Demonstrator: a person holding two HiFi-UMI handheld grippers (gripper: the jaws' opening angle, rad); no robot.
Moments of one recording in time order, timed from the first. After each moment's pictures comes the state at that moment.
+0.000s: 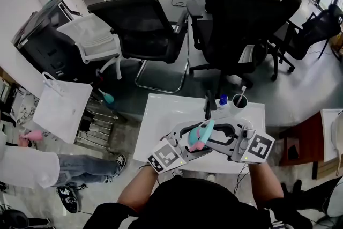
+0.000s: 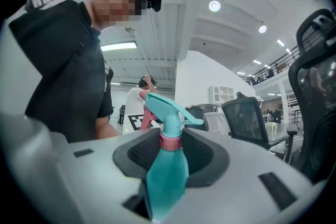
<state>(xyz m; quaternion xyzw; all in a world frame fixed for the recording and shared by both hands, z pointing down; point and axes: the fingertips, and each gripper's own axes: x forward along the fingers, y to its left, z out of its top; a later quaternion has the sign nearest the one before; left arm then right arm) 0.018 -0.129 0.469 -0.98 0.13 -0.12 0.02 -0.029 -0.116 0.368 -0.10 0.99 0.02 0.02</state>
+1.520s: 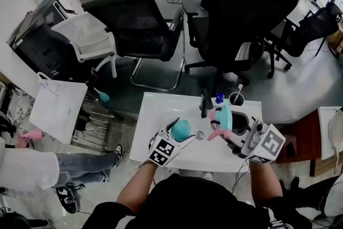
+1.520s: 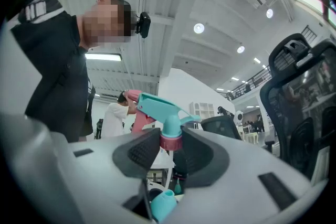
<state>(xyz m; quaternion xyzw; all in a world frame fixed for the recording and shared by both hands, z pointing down) -0.040 -0.192 0.583 -0.93 0.29 -0.23 -0.04 0.022 -0.151 0.319 -0.21 0.97 0.05 0.12</state>
